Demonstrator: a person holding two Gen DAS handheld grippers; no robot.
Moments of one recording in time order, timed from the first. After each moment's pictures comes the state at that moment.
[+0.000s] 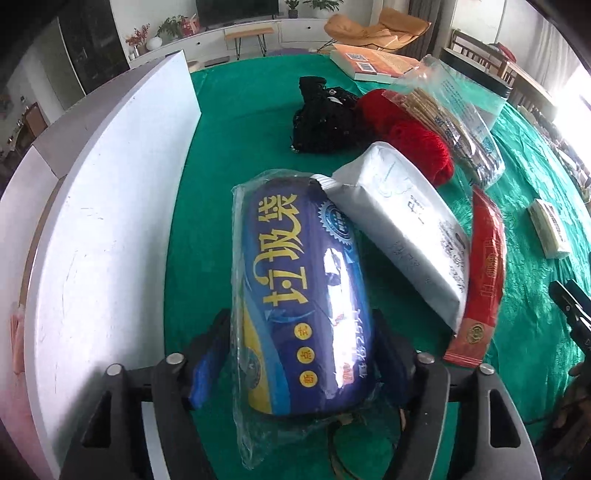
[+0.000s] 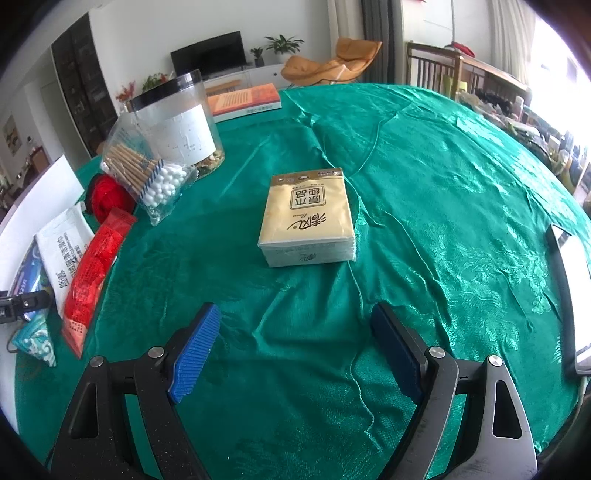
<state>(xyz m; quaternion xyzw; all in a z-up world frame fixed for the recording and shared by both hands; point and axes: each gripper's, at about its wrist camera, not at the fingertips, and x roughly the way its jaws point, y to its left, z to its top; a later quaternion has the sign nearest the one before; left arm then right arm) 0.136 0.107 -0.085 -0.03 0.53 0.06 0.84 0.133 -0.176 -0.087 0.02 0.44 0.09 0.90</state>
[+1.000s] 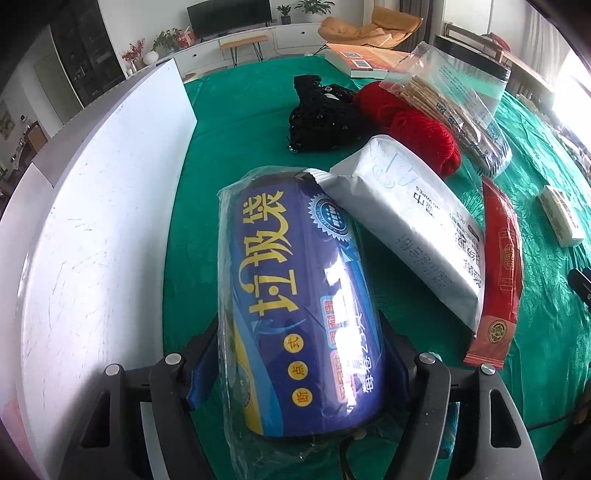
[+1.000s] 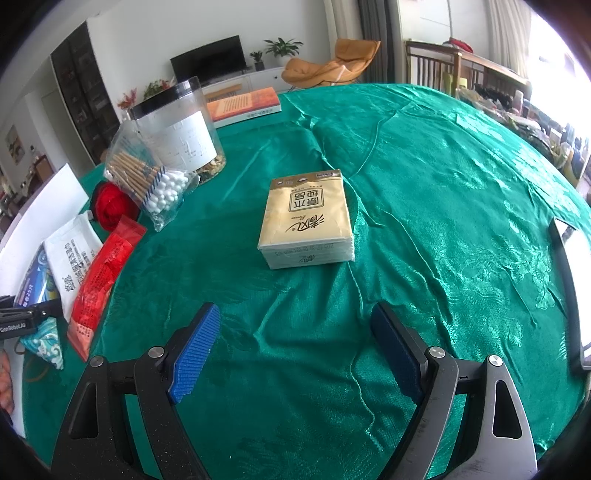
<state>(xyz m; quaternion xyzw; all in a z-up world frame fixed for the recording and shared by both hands) 0.138 0.106 -0.099 0.00 0.52 0.06 0.85 0.132 -0.179 -0.086 0.04 0.43 0.09 0.90</state>
